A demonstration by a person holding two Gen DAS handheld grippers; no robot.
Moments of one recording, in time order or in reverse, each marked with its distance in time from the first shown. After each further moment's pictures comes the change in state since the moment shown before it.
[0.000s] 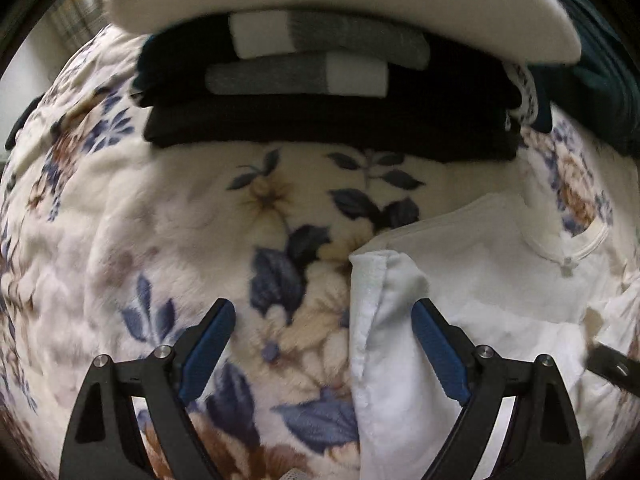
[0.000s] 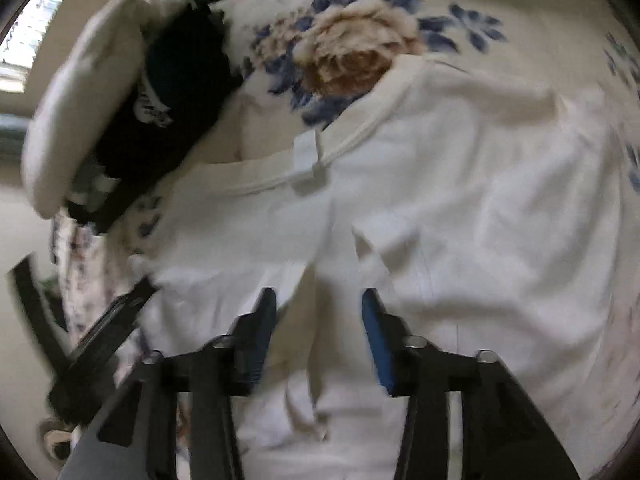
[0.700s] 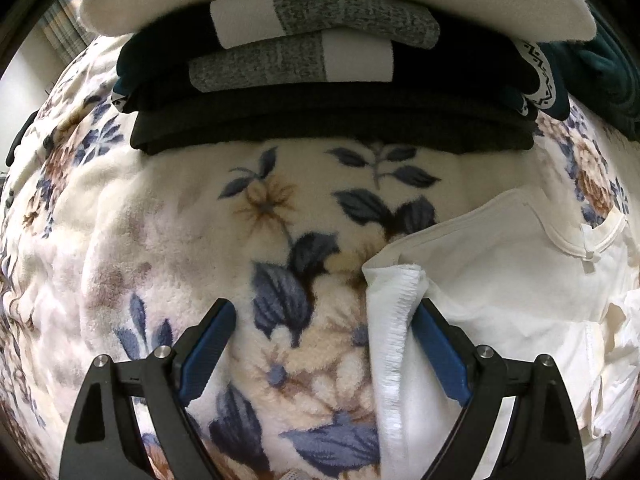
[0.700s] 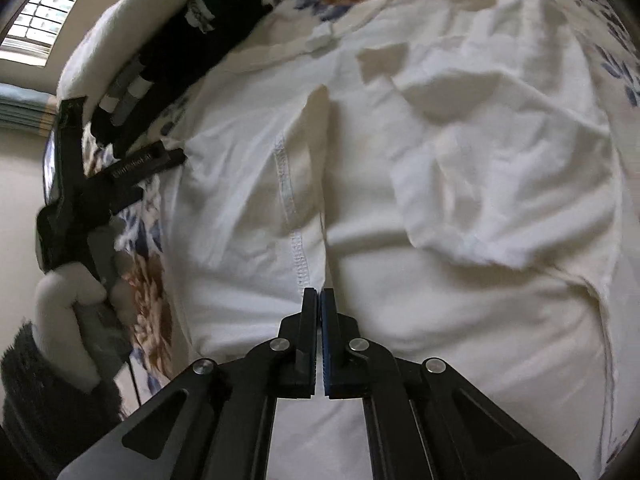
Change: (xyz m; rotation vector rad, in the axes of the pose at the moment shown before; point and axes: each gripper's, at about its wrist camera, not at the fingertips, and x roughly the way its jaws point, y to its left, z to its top) left arm 0.013 -0.002 0.000 0.025 0.005 0.021; right arm 0.016 0.002 -0.110 -0.058 0.022 0.002
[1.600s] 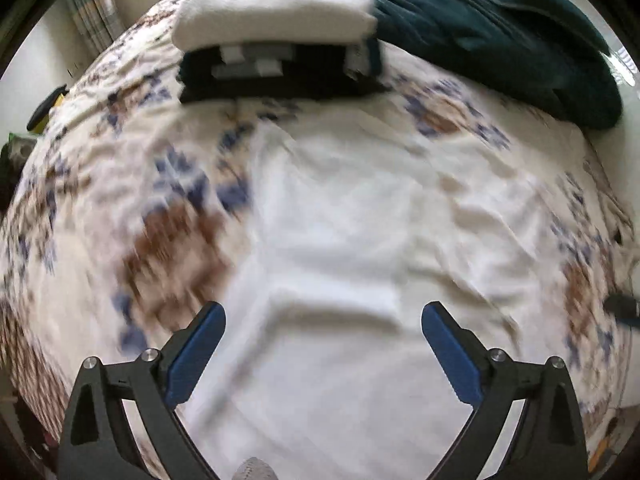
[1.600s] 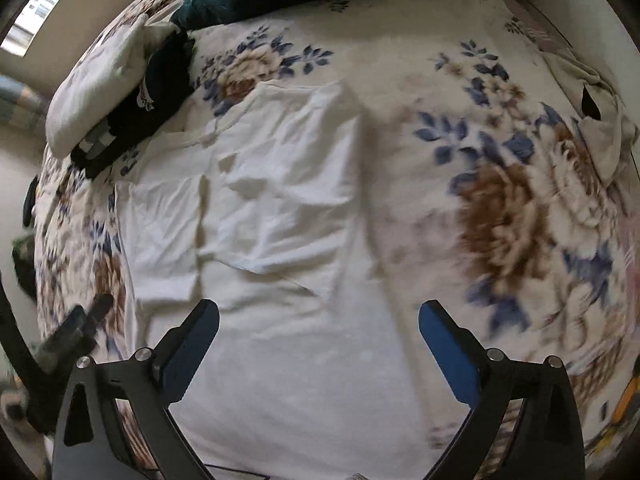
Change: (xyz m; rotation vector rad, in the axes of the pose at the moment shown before) left arm -0.175 -0.103 -0.163 -0.066 -0.033 -0.043; right arm -0.187 -0.122 0.027 -0.065 -0.014 -0.195
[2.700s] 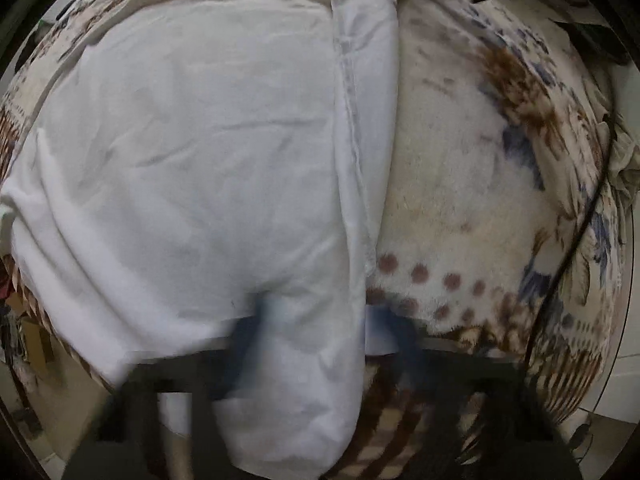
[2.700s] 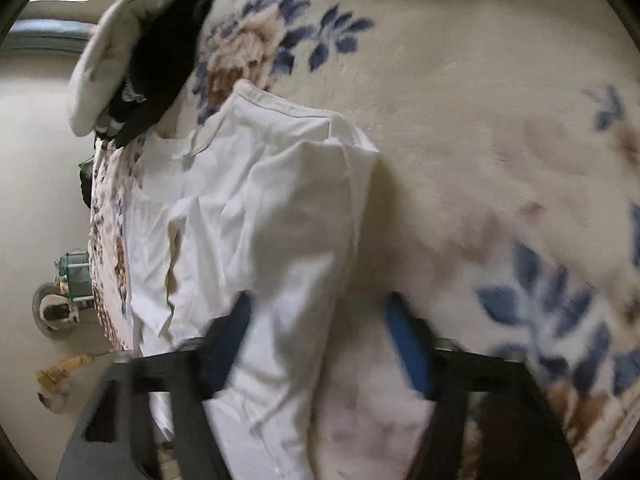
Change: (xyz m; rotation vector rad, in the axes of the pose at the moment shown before) left arm 0.039 -0.231 -0.236 -0.230 0.209 0.029; right arm 0.149 -0.048 0.154 -0.222 0.231 0.339
